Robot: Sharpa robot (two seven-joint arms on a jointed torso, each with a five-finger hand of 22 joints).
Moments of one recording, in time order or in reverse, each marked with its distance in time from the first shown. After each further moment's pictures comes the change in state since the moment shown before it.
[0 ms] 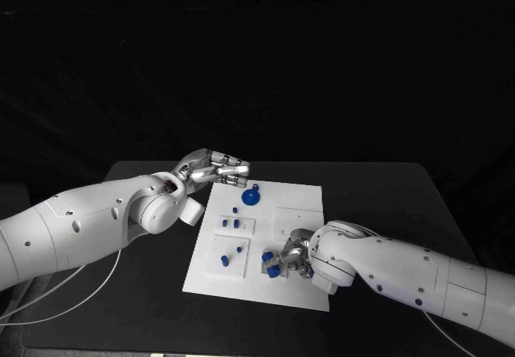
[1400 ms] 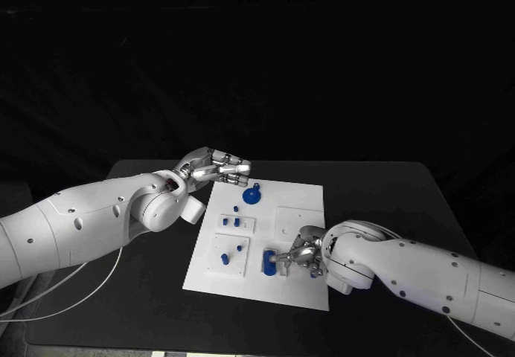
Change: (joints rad) left arm 0.000 -0.005 0.000 0.000 0.000 0.000 -0.003; left_hand 0.000 0.000 0.003 0.003 0.000 -0.004 0.004 0.000 0.000 0.000 0.000 0.000 0.000 0.000 0.000 0.000 0.000 0.000 0.000 0.000 0.000 0.000; right arm 0.000 -0.104 0.013 0.107 -0.064 0.007 0.040; right_hand 0.046 -0.096 -0.139 0.262 -0.177 0.049 -0.020 0.000 0.045 0.030 -0.009 0.046 0.042 0.008 -0.008 0.000 0.028 0.000 -0.004 -0.004 0.023 0.000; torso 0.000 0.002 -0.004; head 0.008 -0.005
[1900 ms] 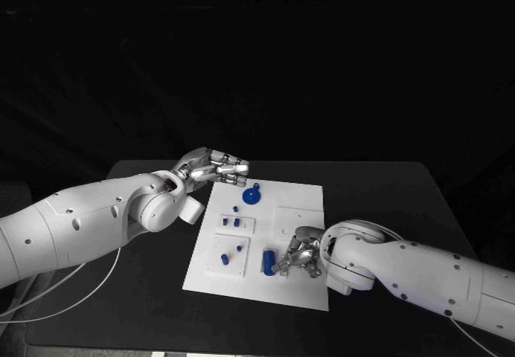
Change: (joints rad) left arm 0.000 -0.004 0.000 0.000 0.000 0.000 0.000; left_hand 0.000 0.000 0.000 0.000 0.004 0.000 0.000 0.000 0.000 0.000 0.000 0.000 0.000 0.000 0.000 0.000 0.000 0.000 0.000 0.000 0.000 0.000; right arm -0.002 0.004 0.004 0.020 -0.040 0.043 0.035; right_hand 0.069 0.061 -0.018 -0.252 0.227 0.053 -0.030 0.000 0.314 0.013 -0.013 0.039 0.036 0.003 -0.011 0.010 0.005 -0.015 0.004 -0.011 0.027 0.000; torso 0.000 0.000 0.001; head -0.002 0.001
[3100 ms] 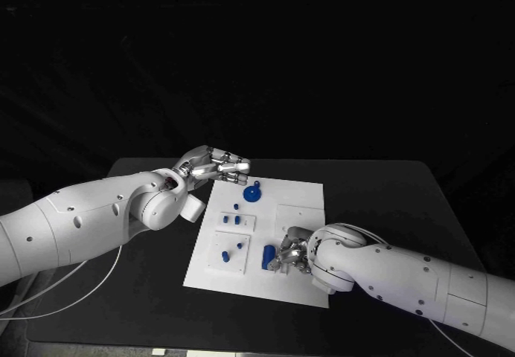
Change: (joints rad) left arm 0.000 0.002 0.000 0.000 0.000 0.000 0.000; left_hand -0.005 0.005 0.000 0.000 0.000 0.000 0.000 0.000 0.000 0.000 0.000 0.000 0.000 0.000 0.000 0.000 0.000 0.000 0.000 0.000 0.000 -0.001; right arm -0.026 0.104 -0.013 -0.108 -0.062 -0.068 -0.024; right_hand -0.090 0.084 0.123 -0.125 0.098 0.006 -0.035 0.000 0.354 0.027 -0.034 0.032 0.029 -0.001 -0.014 0.012 -0.006 -0.011 0.000 -0.014 0.028 0.000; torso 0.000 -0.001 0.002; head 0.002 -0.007
